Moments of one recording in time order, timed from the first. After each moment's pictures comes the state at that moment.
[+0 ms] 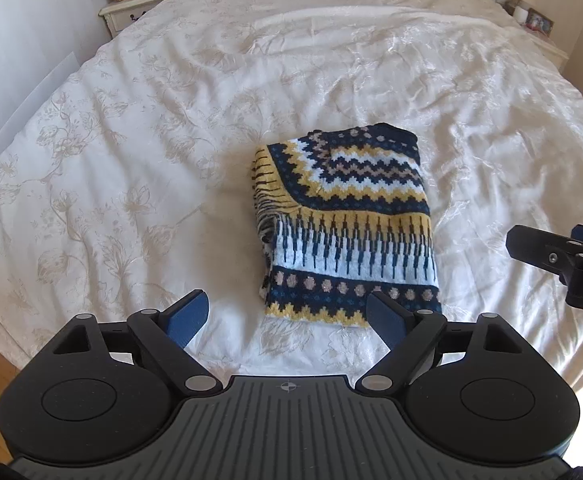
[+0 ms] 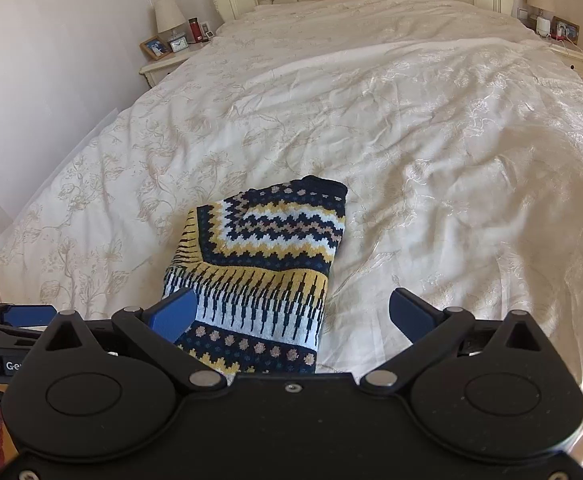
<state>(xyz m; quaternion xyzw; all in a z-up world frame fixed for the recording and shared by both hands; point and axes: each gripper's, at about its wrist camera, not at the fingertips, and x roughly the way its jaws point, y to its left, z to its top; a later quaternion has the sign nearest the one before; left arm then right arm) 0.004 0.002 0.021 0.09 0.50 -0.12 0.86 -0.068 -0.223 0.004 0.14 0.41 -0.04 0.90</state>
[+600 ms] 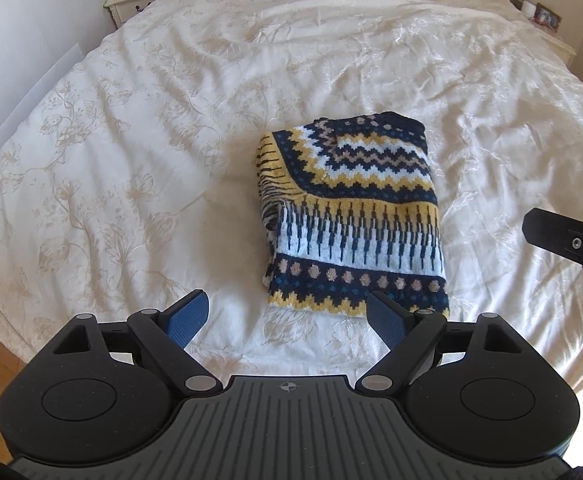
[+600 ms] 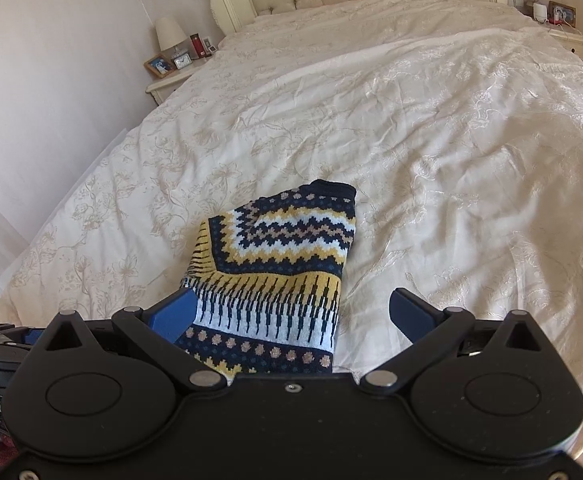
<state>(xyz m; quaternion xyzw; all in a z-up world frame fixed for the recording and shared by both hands) 0.003 0.001 0.013 0.09 0.51 -0.11 0.85 -0.073 -0.230 0.000 0.18 0.40 -0.03 0.90</state>
